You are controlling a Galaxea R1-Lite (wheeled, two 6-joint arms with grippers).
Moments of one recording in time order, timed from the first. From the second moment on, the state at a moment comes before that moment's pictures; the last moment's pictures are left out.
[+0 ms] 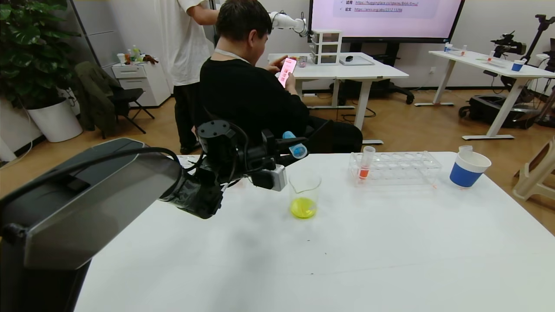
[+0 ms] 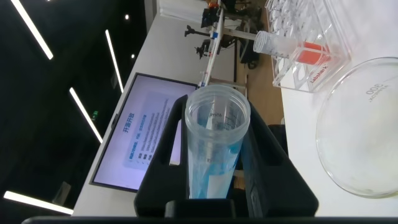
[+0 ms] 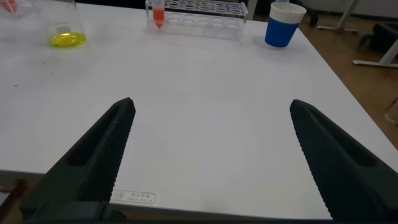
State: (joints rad) left arm -0.43 2.33 -1.36 -1.17 -0.78 1.34; right arm 0.01 0.00 0.00 0.01 0.02 -0.05
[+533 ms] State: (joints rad) left arm -0.42 2.37 -1.37 -1.17 -0.73 1.48; right arm 0.01 0.00 0.00 0.01 0.02 -0.05
